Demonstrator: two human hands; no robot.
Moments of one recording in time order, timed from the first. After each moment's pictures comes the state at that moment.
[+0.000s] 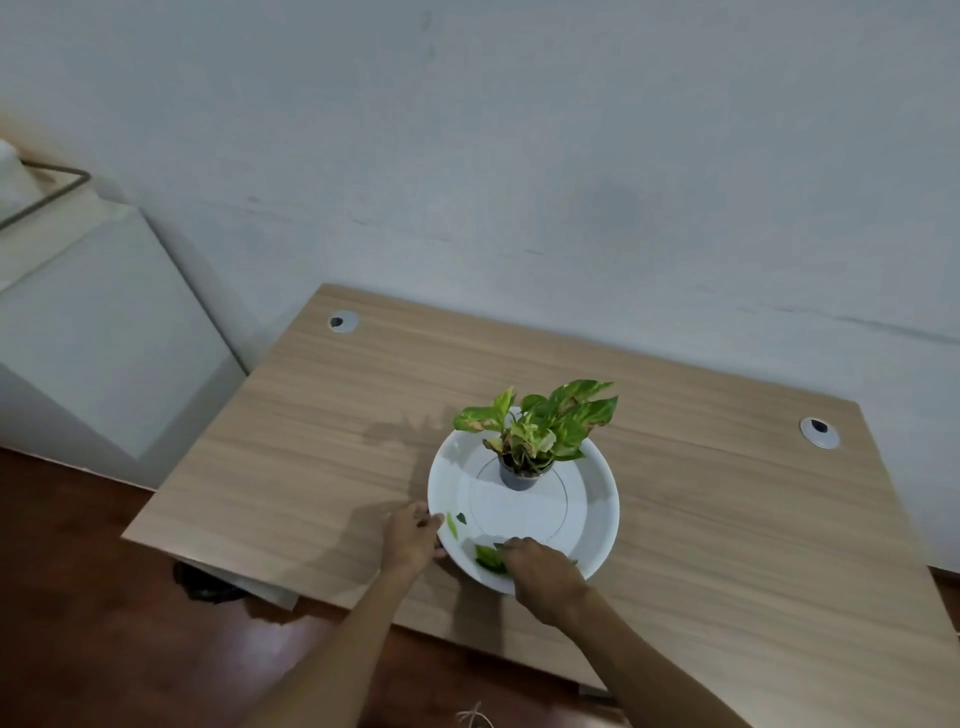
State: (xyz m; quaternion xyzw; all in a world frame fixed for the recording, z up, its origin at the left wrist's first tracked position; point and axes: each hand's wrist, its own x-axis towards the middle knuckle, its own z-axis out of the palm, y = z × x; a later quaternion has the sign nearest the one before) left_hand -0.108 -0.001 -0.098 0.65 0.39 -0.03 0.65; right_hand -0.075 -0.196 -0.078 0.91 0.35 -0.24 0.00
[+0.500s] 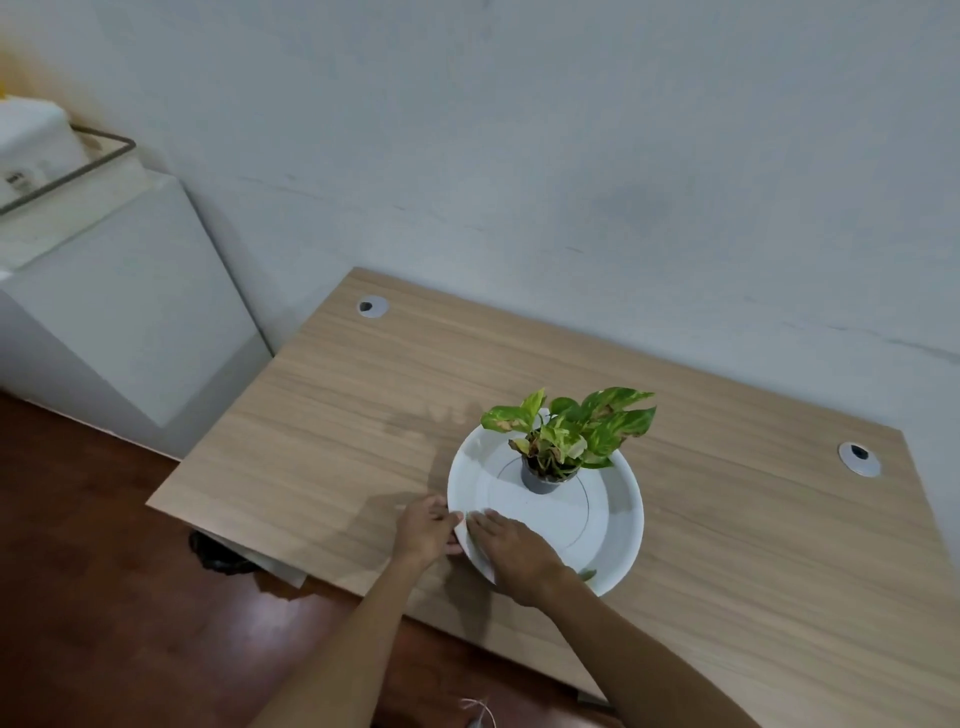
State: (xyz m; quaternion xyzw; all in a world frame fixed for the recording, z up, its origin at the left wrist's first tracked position) left_hand -0.107 0.010 -0.097 0.60 0.39 -0.06 0.70; right_hand -0.060 -0.146 -0.096 0.86 0.48 -0.20 -0.01
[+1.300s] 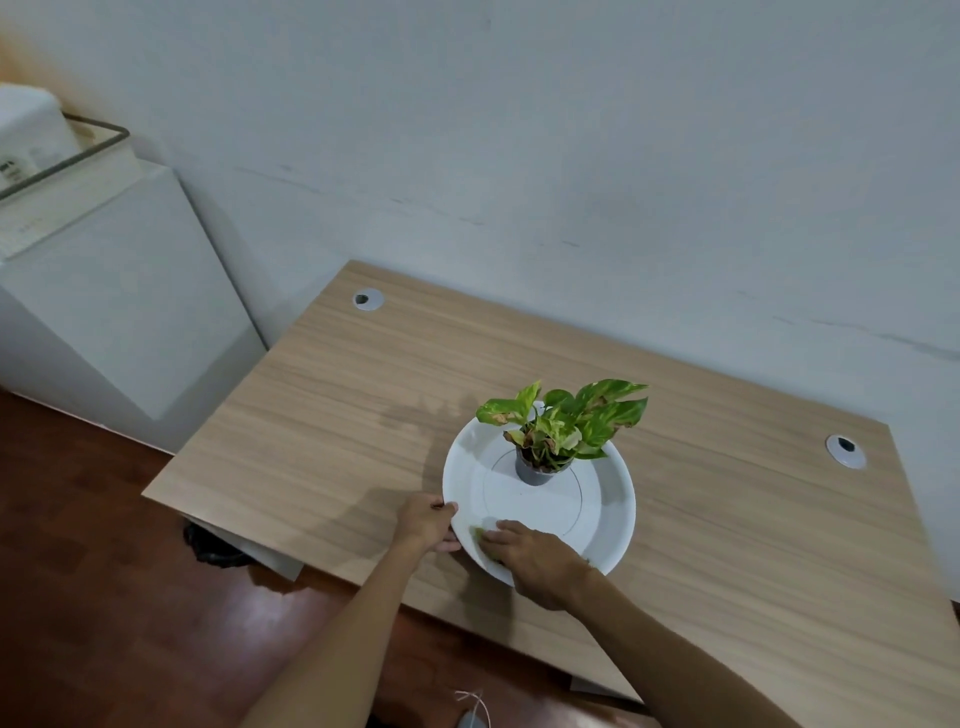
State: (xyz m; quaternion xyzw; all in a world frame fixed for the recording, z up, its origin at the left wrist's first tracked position) left_hand -0.109 0.007 -0.088 0.59 0.43 -0.13 0.67; right_hand -0.064 -0.180 -0.083 0.83 0.52 -0.22 0.03
